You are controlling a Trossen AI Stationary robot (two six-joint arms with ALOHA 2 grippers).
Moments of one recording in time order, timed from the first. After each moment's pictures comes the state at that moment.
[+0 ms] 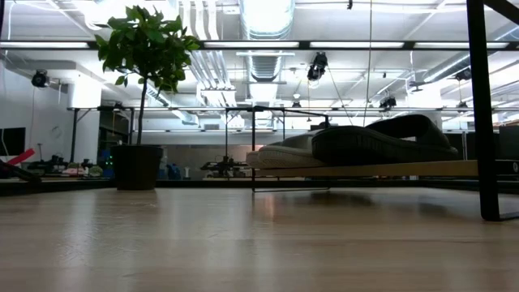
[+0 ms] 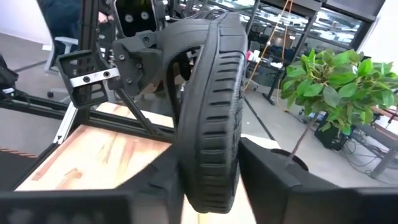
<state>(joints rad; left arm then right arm) -0.51 1.61 0.95 1.20 -0.72 0.74 0.42 1.14 0.86 0.24 0.45 -0.24</state>
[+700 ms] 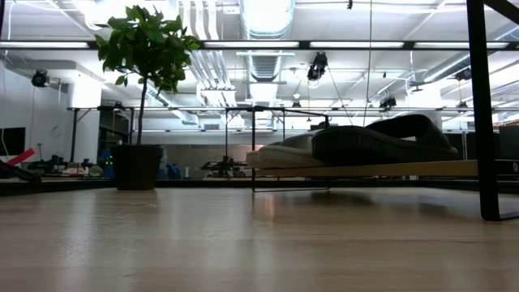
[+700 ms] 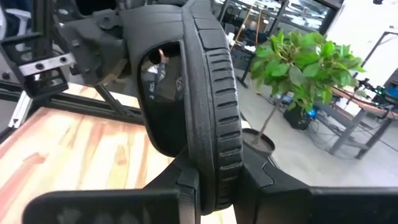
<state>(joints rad) -0.51 1.61 0.95 1.14 -0.75 0.74 0.41 1.12 0.86 0.14 0.58 -0.23</state>
